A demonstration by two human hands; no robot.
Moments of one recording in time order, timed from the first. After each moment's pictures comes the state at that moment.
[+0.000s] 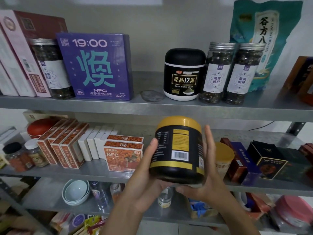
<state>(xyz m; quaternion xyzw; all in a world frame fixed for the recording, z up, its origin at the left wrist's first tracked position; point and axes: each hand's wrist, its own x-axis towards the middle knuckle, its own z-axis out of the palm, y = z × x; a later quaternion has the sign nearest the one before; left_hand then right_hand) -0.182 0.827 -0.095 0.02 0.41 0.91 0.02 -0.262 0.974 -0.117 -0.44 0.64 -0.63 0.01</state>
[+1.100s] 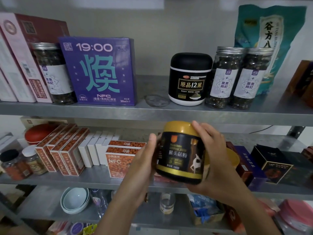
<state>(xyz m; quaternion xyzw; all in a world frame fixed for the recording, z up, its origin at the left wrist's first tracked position) -0.191 0.797 -0.080 -0.05 0.64 0.76 -0.13 -0.274 0.964 -0.083 -0.49 0.76 -0.39 -0.18</state>
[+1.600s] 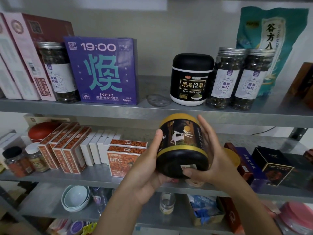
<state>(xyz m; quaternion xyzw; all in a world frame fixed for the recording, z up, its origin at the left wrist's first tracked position) -0.192 0.802 -0.066 -0.08 0.46 0.88 0.01 -0.286 0.963 -0.083 -0.47 0.67 -0.57 0.05</state>
